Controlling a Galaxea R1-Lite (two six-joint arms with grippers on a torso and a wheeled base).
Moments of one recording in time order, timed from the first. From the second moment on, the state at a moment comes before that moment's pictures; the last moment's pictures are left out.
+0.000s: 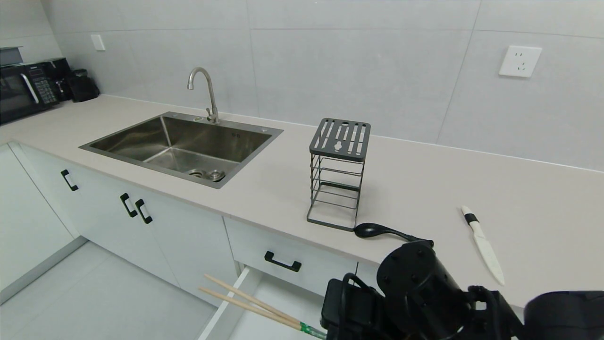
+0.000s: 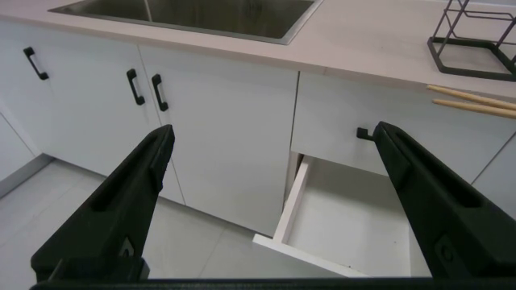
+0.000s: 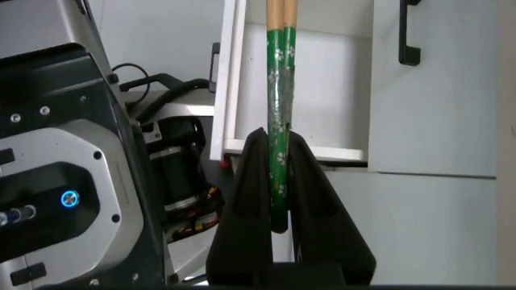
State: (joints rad) left arm 0.00 0.00 0.00 0.00 -0.02 0.00; right arm 1.01 1.80 -0.67 -0.31 0.11 -0.21
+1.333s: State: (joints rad) left arm 0.00 0.00 0.00 0.00 -0.02 0.00; right arm 1.03 2.05 -0.90 -0.36 0.14 -0.28
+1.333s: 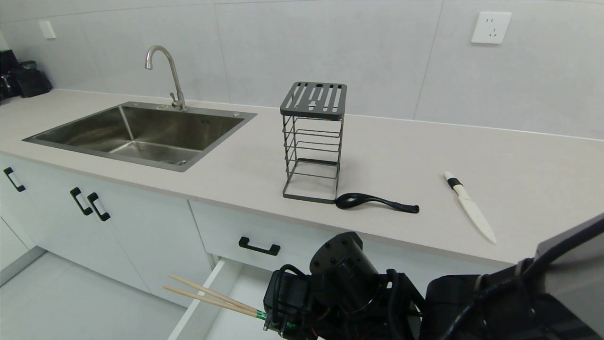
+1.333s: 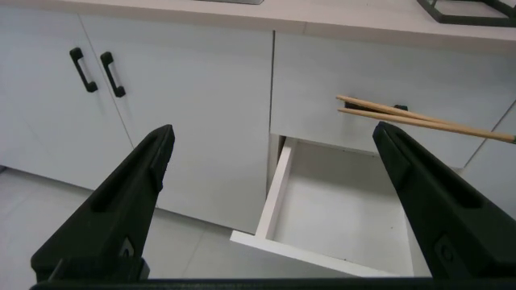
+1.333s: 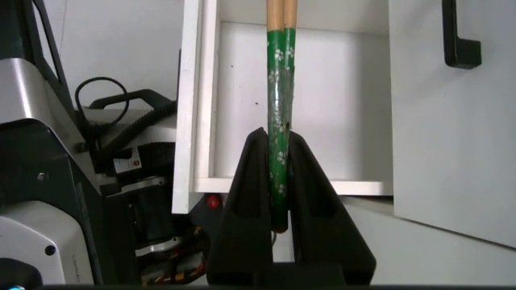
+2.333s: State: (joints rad) left arm 0.00 0.00 0.00 0.00 -0.02 0.00; right arm 1.02 2.16 -1.00 -0.36 0.14 -0.28
